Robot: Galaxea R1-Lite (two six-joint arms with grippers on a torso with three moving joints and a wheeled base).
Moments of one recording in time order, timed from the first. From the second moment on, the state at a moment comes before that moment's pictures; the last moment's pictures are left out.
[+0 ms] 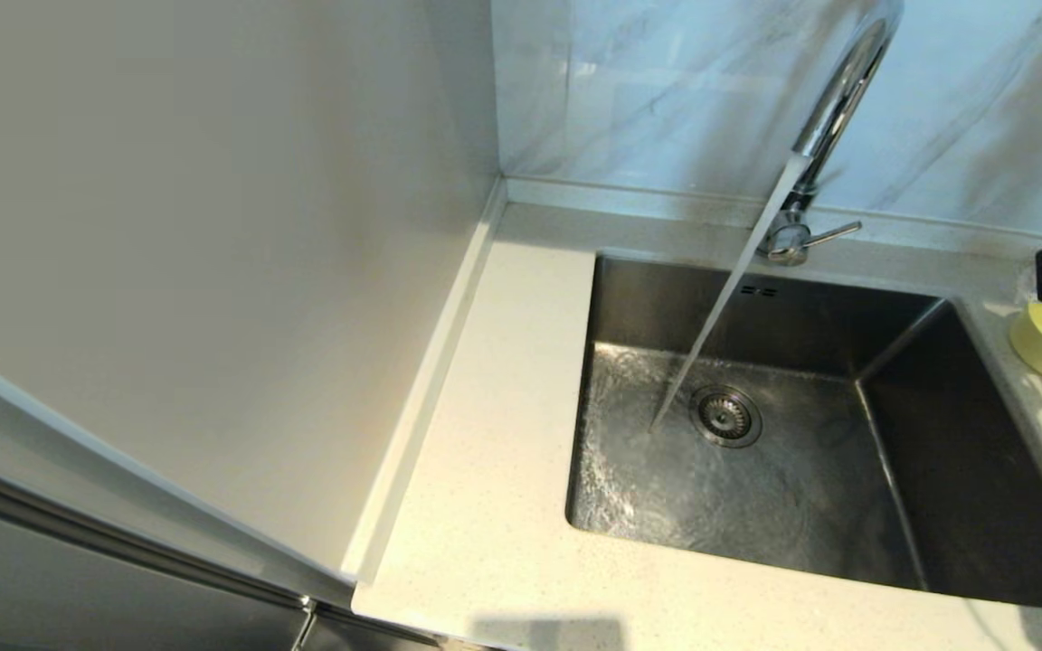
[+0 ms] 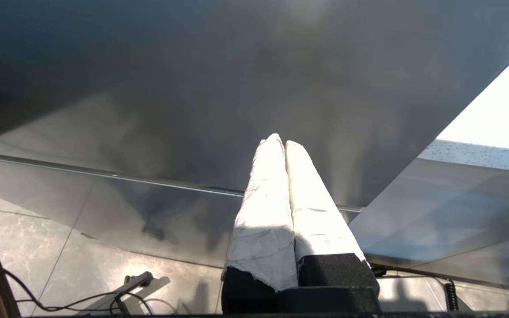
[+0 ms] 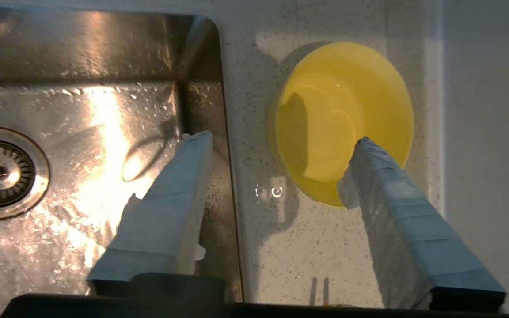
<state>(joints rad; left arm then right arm) 0.00 0.00 0.00 0.00 0.00 0.00 -0.39 1.91 -1.76 0.38 -0.16 -0.12</state>
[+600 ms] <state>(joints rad) 0.00 0.00 0.00 0.00 0.00 0.00 -0.42 2.06 -1.79 0.29 -0.18 -0.12</state>
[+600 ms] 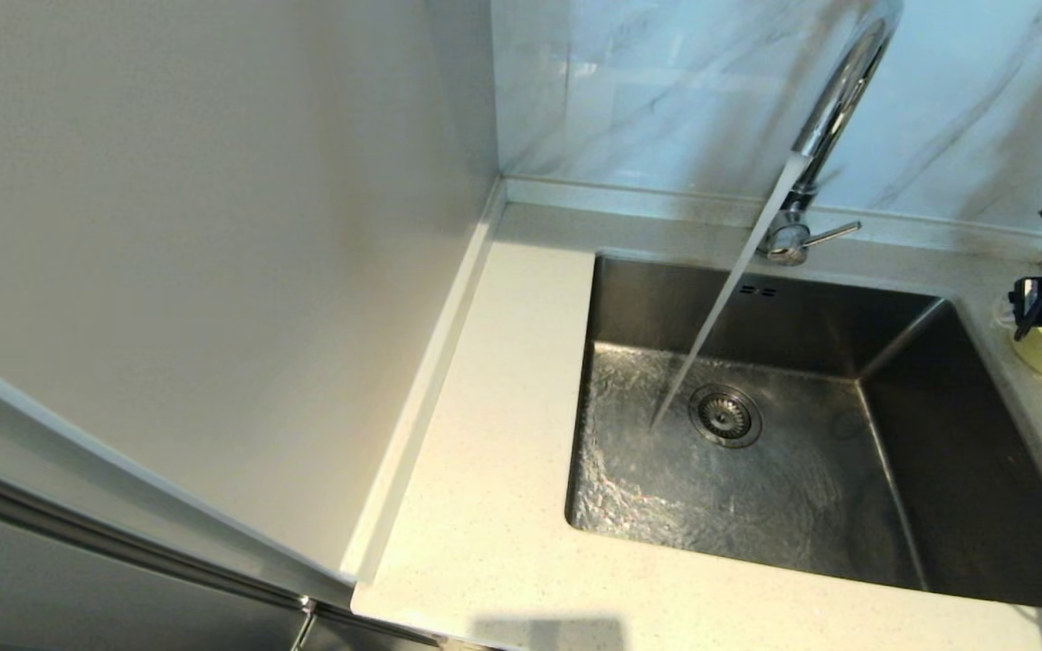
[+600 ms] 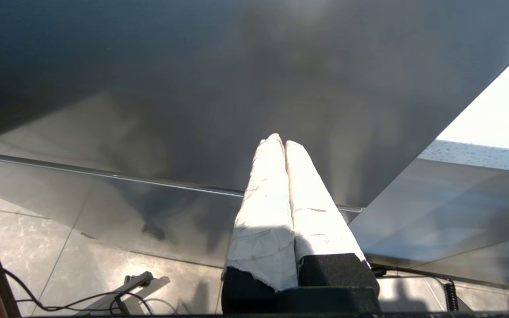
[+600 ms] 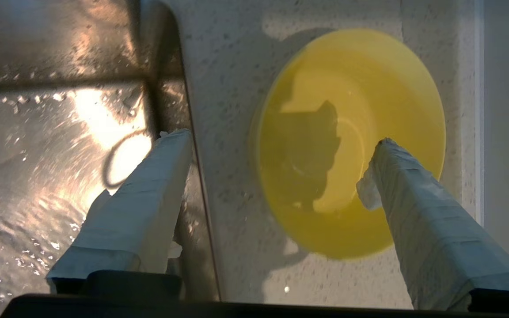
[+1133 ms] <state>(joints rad) 0.00 0.00 0.00 0.00 0.00 0.00 -0.45 2.11 -1.76 0.27 -0.21 -0.12</state>
